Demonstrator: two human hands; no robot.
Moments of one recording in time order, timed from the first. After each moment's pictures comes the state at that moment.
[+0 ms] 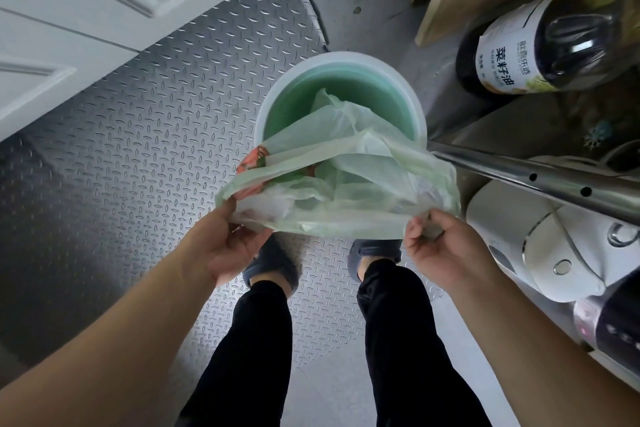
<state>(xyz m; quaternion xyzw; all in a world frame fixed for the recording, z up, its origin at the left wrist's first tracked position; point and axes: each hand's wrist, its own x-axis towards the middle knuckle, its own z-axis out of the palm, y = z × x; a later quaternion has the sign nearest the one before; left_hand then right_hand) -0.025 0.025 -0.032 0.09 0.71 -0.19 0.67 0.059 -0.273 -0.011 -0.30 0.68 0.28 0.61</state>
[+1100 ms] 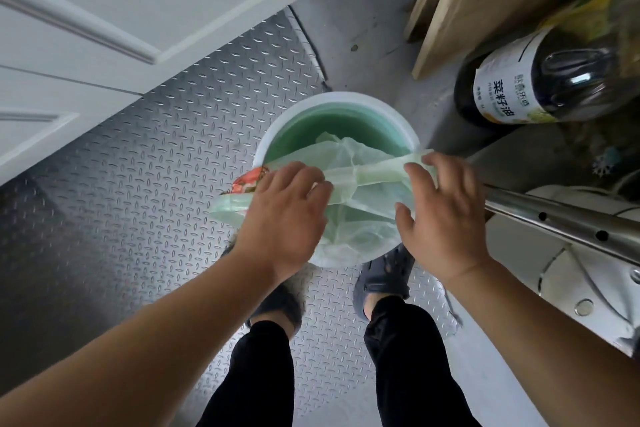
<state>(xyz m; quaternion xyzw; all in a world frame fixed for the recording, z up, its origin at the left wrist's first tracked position) 0.054 -0.023 -0.023 0.96 -0.07 -0.16 0.20 0.113 -0.247 -0.021 -0.97 -0.19 0.16 0.03</state>
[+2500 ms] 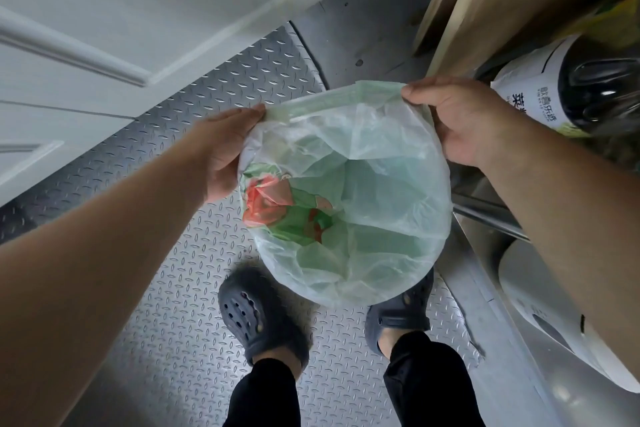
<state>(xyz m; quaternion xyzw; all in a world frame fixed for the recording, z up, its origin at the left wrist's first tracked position) 0.160 0.069 -0.075 0.45 0.51 -0.26 0.69 0.267 -0.198 -0.068 -0.66 0.30 0.39 0.56</state>
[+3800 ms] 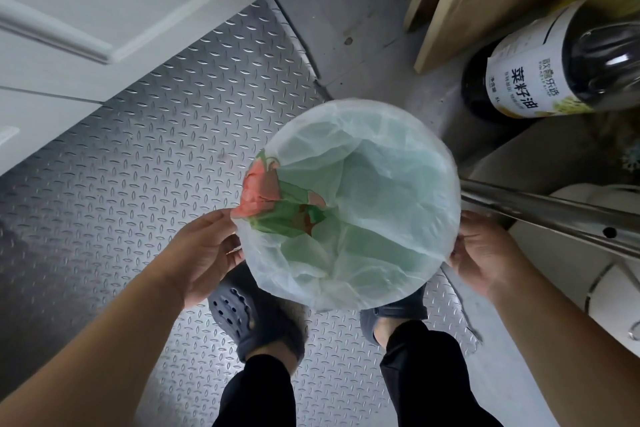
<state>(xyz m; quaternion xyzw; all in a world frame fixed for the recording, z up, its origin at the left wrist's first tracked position) 0.019 0.053 -0.103 0.41 0.51 -0.31 0.69 0.099 -0.302 -0.101 -0.56 0.47 0.36 0.59</state>
